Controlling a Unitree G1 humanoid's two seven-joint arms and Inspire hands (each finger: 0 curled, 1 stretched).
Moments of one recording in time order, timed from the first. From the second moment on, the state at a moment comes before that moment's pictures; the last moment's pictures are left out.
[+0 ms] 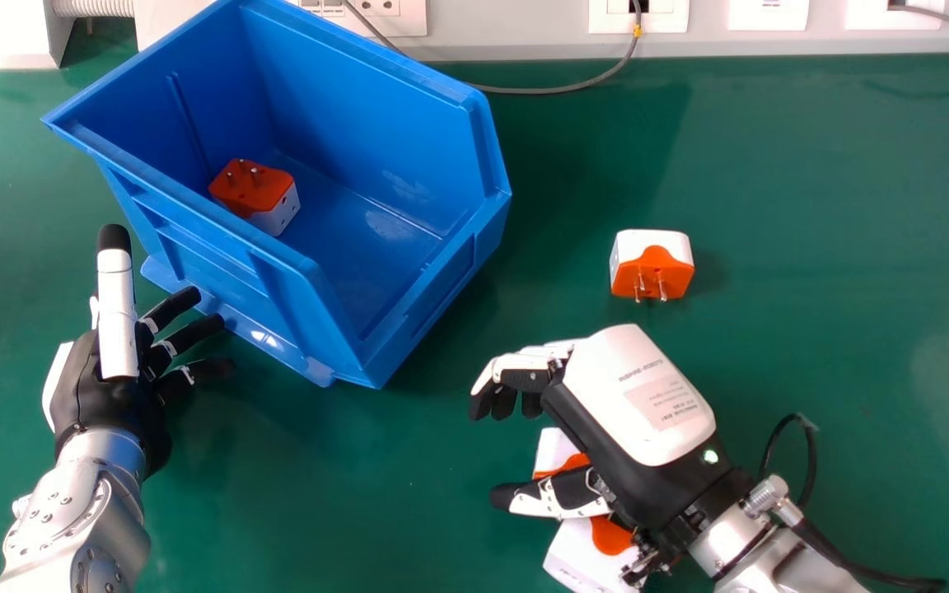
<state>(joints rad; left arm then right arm) -0.13 0.18 0.38 0.17 -0.27 0.40 0.03 -0.12 -0.40 0.50 0.38 -0.88 -0.50 -0.52</state>
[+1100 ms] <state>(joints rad) -0.13 0.18 0.38 0.17 -0.28 0.40 0.03 -0.02 -0.37 0.44 0.06 -0.94 -0.04 -0.22</state>
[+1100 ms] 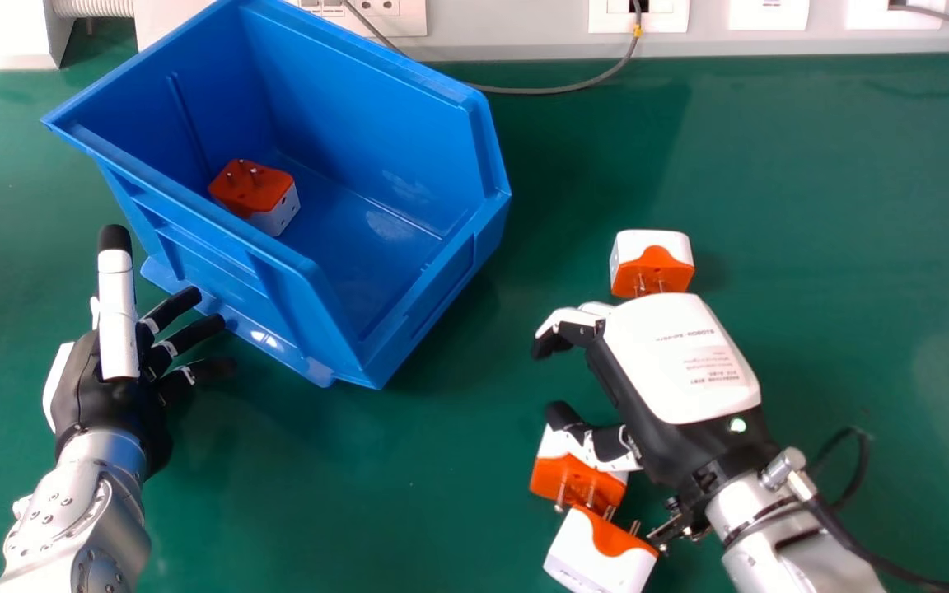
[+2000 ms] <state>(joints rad) -0.14 0.19 0.38 0.19 -0.27 0.38 0.03 0.02 -0.38 0.42 0.03 -0.87 -0.07 -0.18</state>
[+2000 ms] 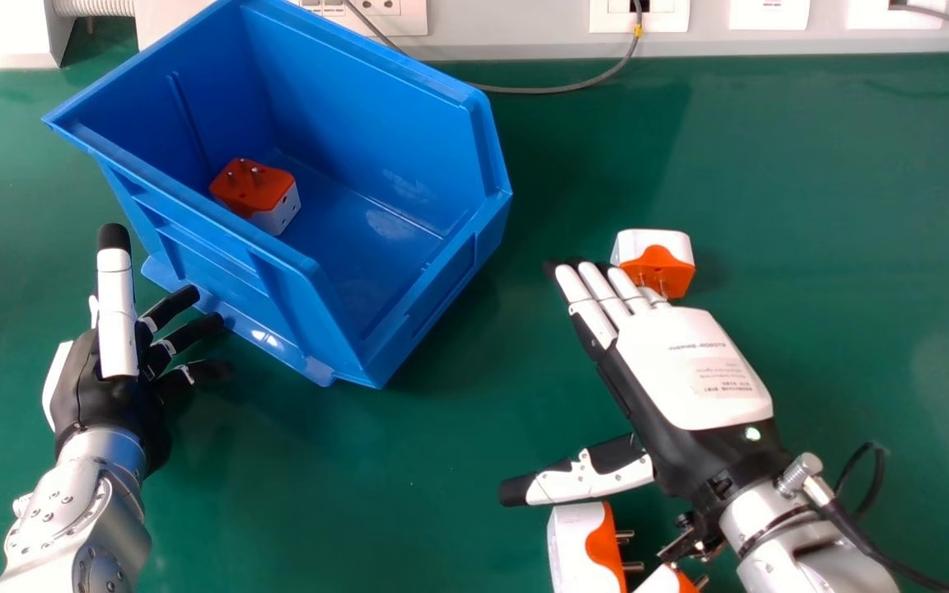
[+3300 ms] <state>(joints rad) -0.15 0.20 0.38 0.21 -0.28 0.38 0.02 0.04 -0.61 0.33 -0.39 -0.71 0.13 0.70</state>
